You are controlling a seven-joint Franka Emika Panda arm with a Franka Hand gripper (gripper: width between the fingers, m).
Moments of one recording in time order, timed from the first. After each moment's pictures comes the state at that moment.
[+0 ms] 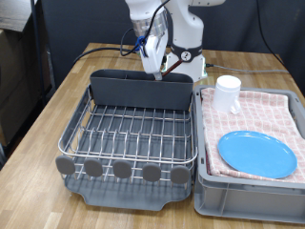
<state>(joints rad) 0.08 -0.36 -0.39 -2.74 0.09 2.28 2.08</state>
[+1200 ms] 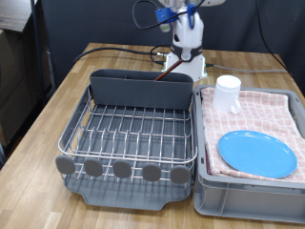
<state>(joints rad) 0.16 -0.43 -0.18 -2.60 -0.08 2.12 2.05</state>
